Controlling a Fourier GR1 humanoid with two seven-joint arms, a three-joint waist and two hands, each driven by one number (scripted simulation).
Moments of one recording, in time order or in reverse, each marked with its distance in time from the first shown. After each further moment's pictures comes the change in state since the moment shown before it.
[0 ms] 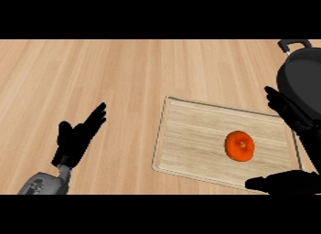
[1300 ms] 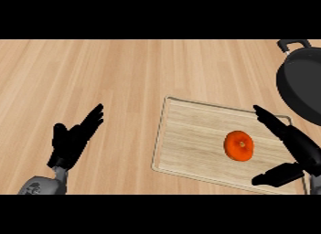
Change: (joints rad) left arm 0.041 -0.063 0.112 -0.025 -0.090 -0.101 0.020; right arm 0.024 0.067 -0.093 0.504 0.045 0.308 -0.413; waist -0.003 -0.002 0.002
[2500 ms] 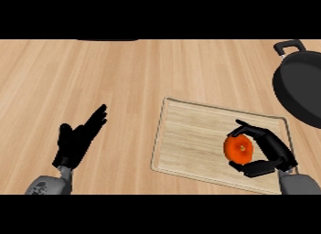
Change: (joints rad) left arm 0.001 -0.074 0.056 0.018 -0.084 -0.047 -0.003; right arm -0.100 0.153 -0.032 0.405 0.074 0.040 -0.409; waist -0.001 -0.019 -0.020
